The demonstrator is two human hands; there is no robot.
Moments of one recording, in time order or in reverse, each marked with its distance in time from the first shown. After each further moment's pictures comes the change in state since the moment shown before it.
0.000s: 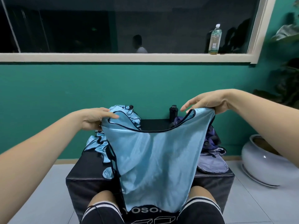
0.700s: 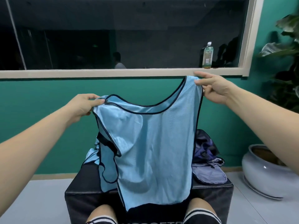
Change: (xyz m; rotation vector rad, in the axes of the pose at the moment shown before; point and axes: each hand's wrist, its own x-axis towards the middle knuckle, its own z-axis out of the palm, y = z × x) left_hand -0.044 0.064 -0.037 0.146 0.452 0.390; right_hand -0.034 -0.035 -0.038 0.805 0.486 -0.591
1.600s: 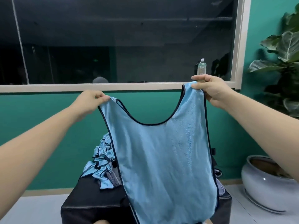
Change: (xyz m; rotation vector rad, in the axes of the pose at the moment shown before) left_hand -0.004 0.063 -0.001 0.271 0.115 0.312; right_hand -0.015 -0.041 0.006 -0.325 0.130 -0.228
